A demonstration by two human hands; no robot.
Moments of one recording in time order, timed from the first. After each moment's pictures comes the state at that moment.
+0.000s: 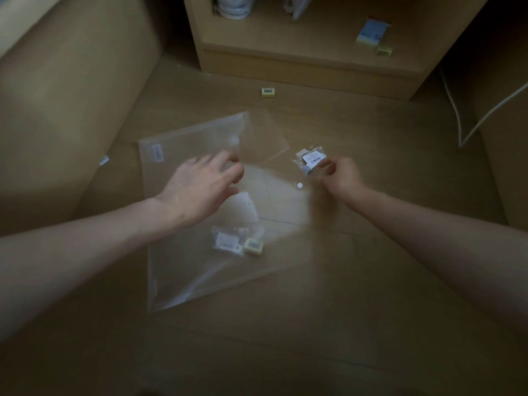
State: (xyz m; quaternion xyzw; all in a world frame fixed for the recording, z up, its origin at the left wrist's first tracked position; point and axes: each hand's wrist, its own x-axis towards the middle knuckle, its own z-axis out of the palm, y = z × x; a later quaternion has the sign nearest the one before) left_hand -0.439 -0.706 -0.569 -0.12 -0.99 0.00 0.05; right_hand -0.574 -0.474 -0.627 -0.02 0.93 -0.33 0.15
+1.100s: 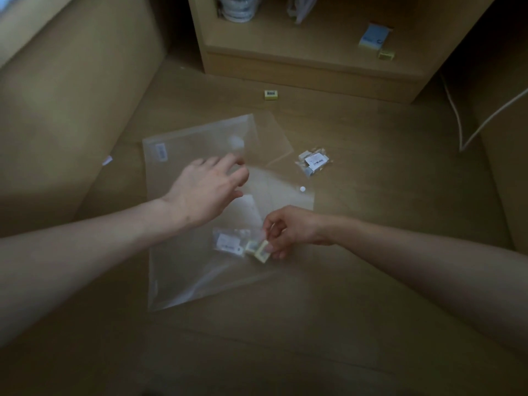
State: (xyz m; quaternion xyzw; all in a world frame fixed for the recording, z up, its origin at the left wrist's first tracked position) left_hand -0.437 -0.707 -0.573 -0.16 -0.98 0.02 0.07; right_hand -0.494 -0.510 -0.618 -0.19 0.70 -0.39 0.56
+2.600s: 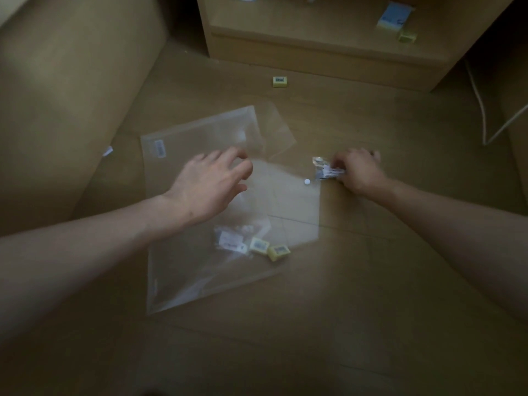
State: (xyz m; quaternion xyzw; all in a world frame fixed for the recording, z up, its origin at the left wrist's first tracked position) left_hand -0.441 -0.710 -0.582 -0.10 -0.99 0.00 0.03; right_hand -0.598 -0.464 -0.635 -0.22 0.97 -0.03 0.13
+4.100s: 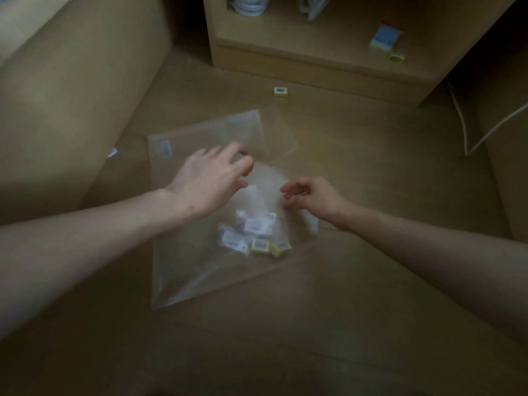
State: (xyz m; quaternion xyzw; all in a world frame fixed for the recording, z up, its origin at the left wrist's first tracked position) left_hand -0.436 -0.720 -0.564 -0.10 -0.99 -0.02 0.03; right_hand -0.516 -0.519 -0.611 -0.13 0.85 -0.41 0.31
